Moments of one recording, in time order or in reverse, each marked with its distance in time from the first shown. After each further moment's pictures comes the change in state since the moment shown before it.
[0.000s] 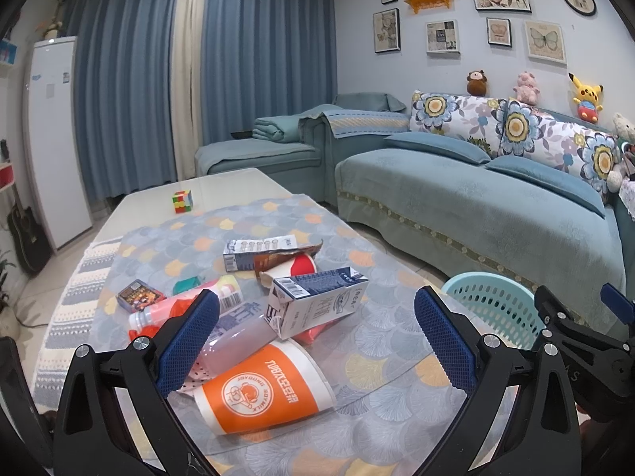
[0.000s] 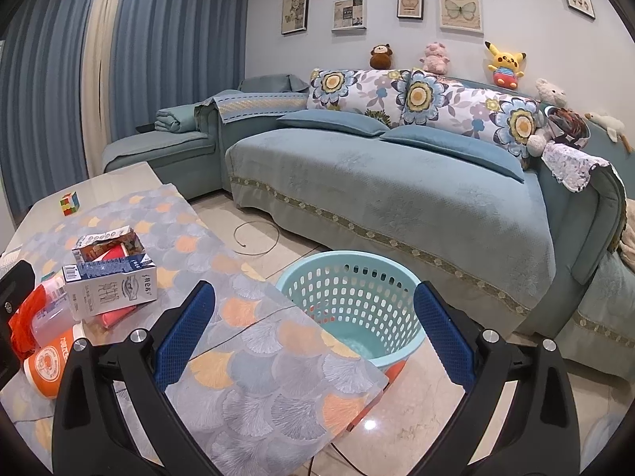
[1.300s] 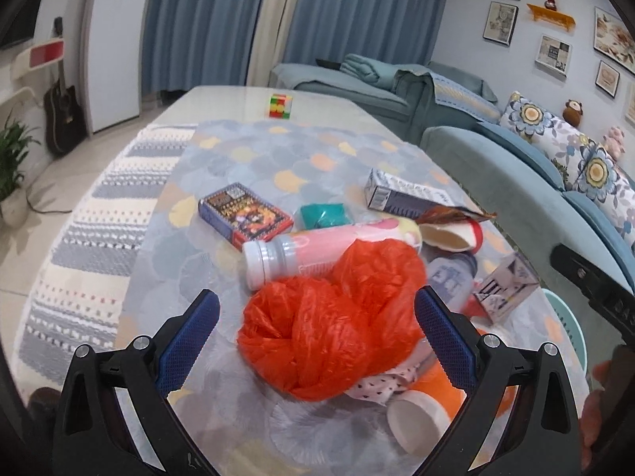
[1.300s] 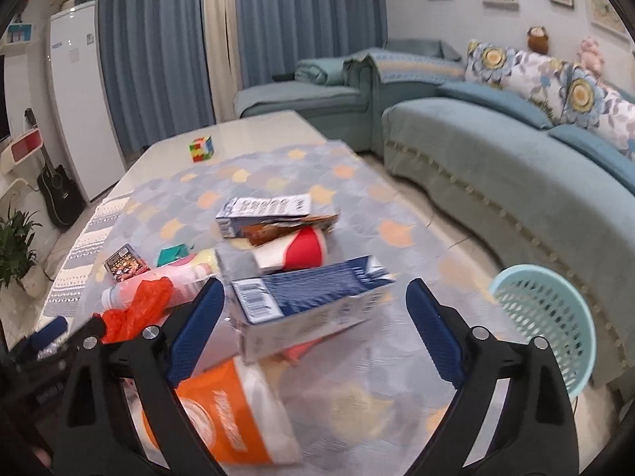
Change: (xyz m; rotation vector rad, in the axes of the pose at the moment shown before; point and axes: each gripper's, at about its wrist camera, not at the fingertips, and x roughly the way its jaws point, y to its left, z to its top) left arm 0.078 0.196 -0.050 -0.321 0.222 0.105; right arm 0.059 0.193 0.025 -0.186 0.177 0.474
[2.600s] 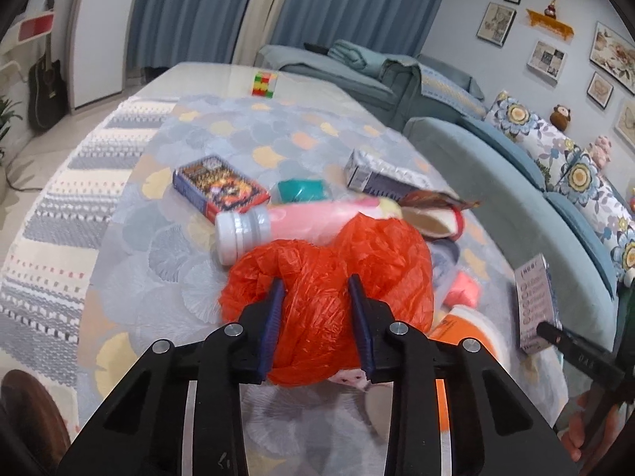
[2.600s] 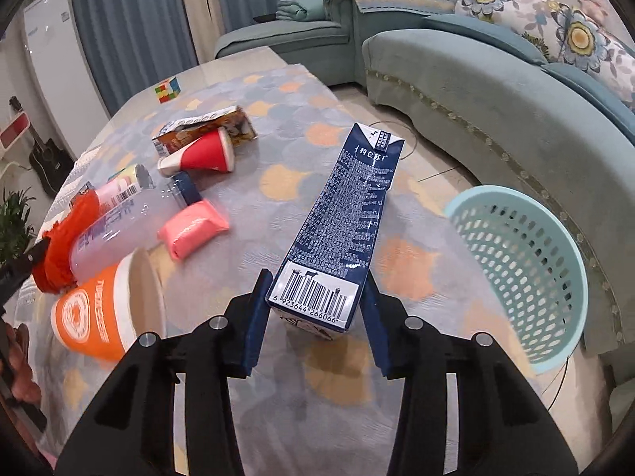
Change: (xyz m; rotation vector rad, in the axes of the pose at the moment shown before) left arm -0.003 -0.008 -0.009 -0.044 0.035 -0.096; right arm 0.008 -0.117 -0.059 0.041 0.216 0.013
